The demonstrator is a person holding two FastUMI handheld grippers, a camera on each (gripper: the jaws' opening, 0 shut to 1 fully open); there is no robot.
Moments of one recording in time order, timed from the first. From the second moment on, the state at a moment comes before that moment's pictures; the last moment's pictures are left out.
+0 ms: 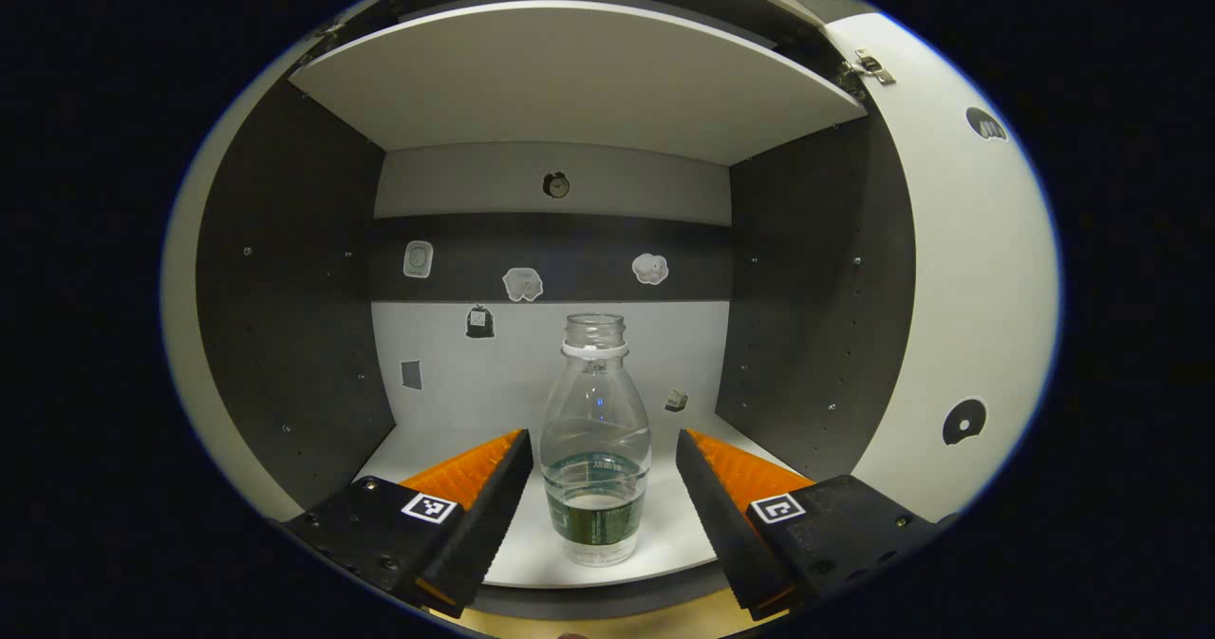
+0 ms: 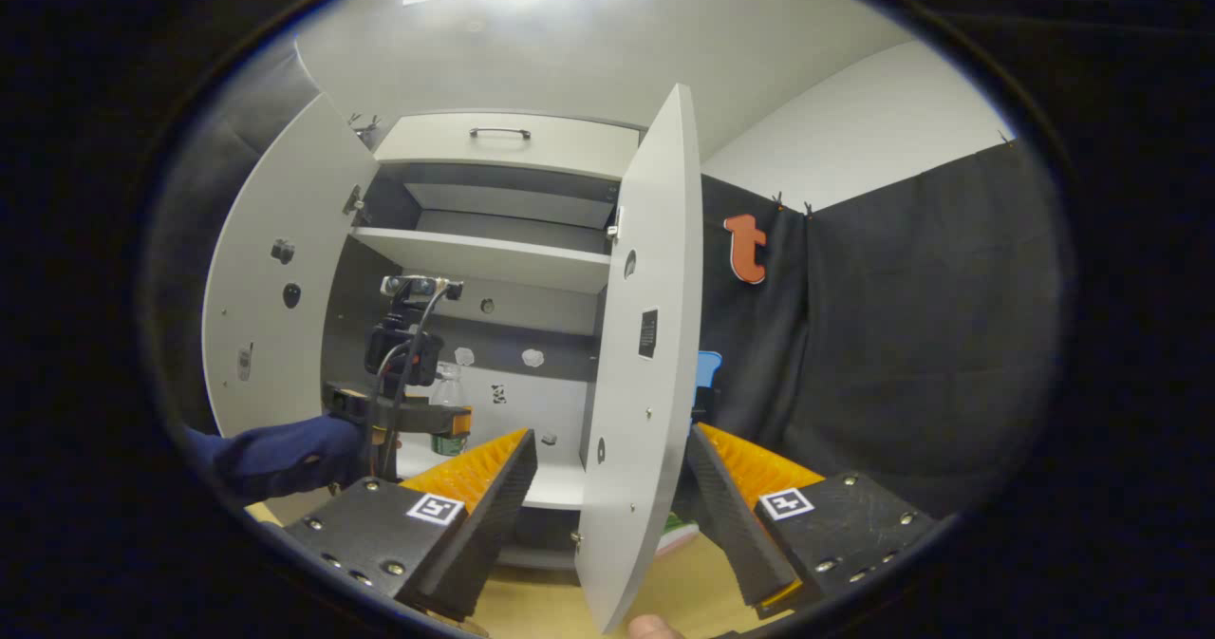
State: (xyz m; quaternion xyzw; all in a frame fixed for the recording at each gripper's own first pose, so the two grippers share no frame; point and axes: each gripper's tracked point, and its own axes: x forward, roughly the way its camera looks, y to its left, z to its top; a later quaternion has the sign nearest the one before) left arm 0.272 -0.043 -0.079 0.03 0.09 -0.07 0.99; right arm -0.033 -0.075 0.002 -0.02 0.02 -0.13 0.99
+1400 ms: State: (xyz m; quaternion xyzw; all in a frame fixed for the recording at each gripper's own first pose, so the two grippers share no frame) left arm 0.152 -0.074 -0.066 -0.02 0.09 -0.19 0.98; right arm -0.061 -0.083 -0.001 0.01 0.03 -0.10 0.99
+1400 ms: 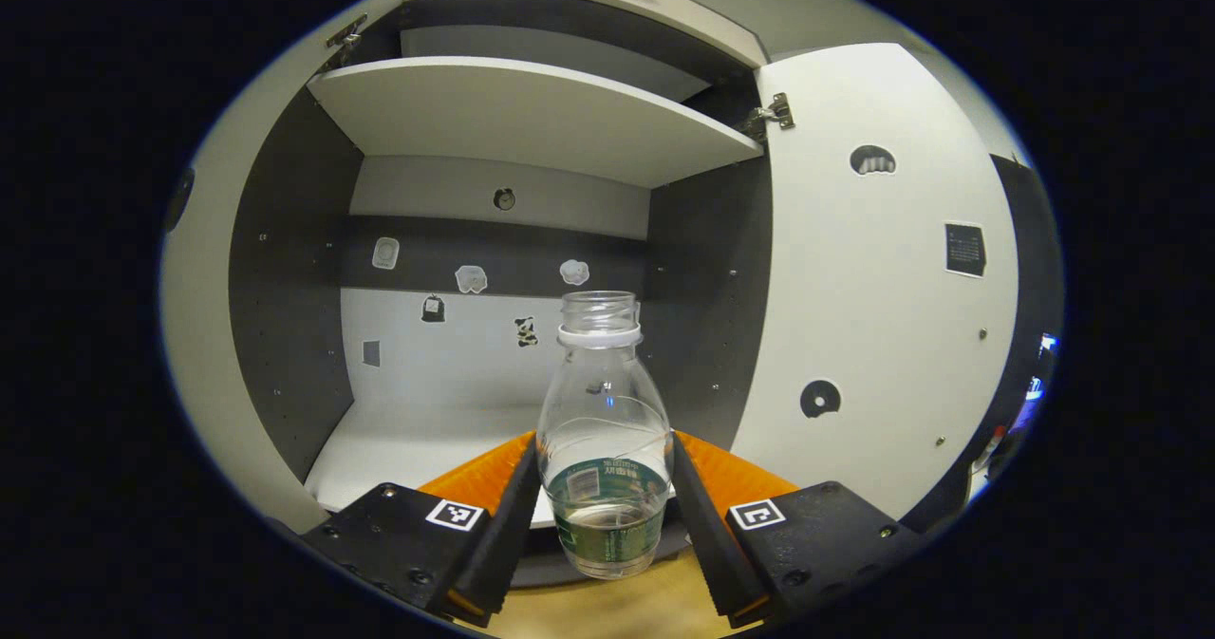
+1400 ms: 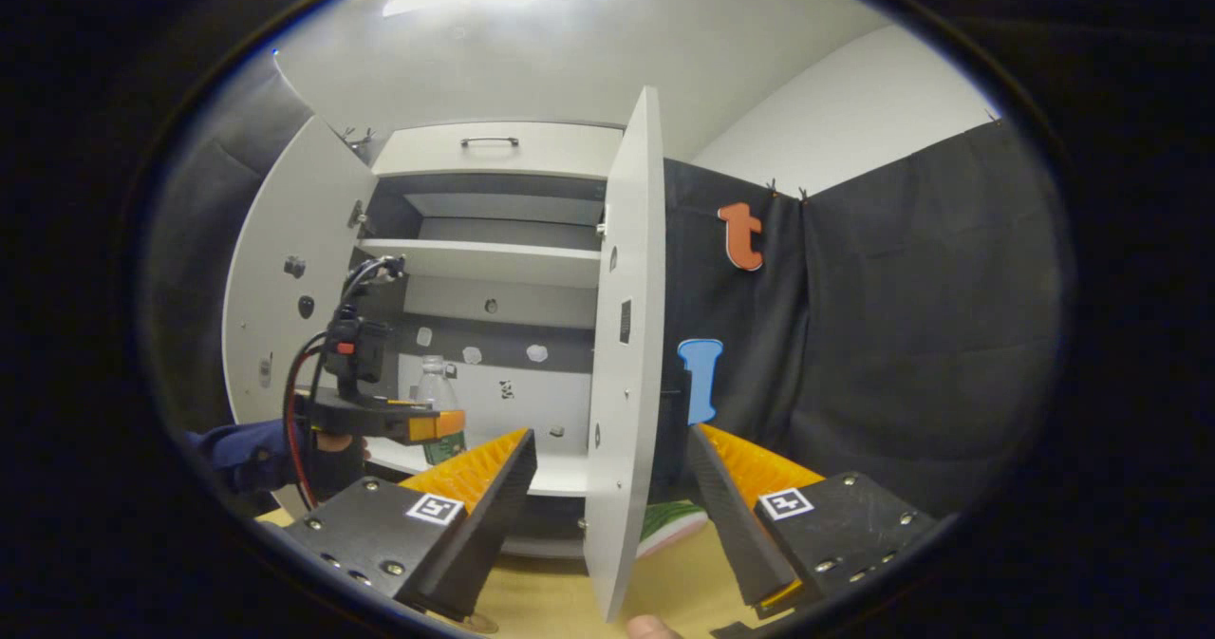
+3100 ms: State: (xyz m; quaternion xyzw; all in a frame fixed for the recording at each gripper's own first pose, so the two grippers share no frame) left arm -0.006 -0.063 -0.357 -0.01 0.27 -0.21 0.94; right arm -0.052 -0.113 -0.005 0.00 0.04 -0.11 0.99
